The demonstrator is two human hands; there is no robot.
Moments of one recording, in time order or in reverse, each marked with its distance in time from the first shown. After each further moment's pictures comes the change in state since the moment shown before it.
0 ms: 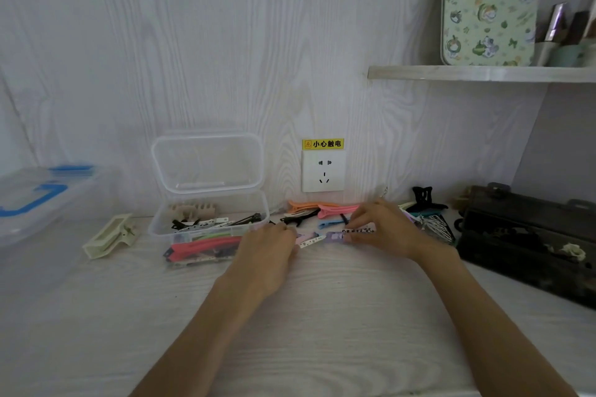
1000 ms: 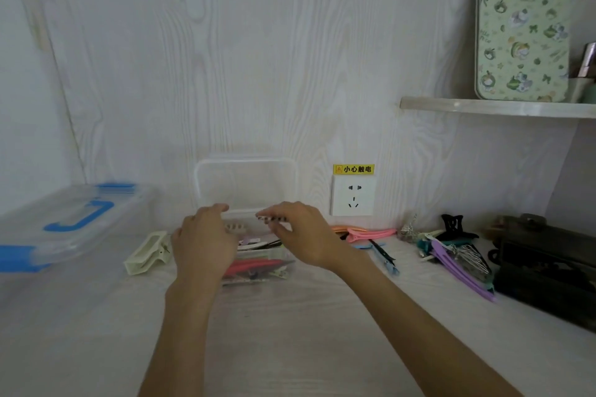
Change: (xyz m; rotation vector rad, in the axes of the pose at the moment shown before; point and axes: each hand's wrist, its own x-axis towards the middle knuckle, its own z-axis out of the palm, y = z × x) left_hand -0.018 -0.097 -0.039 -0.293 0.277 -0.671; right_hand 0.063 -0.166 0.024 0.254 0.127 -0.265
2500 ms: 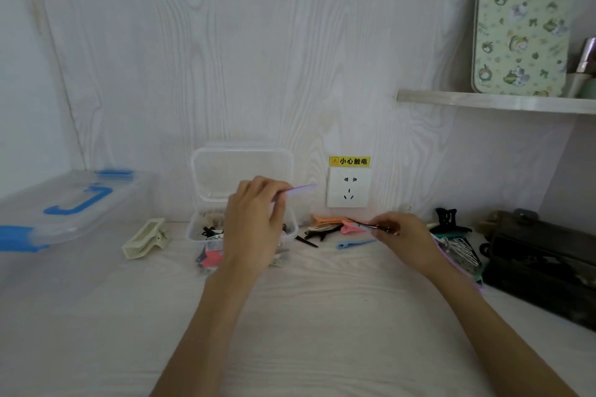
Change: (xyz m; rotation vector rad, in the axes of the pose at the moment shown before) left_hand -0.018 0.042 0.032 -0.248 0.299 0.541; right_hand -0.084 0.119 -0.061 0.010 0.187 0.489
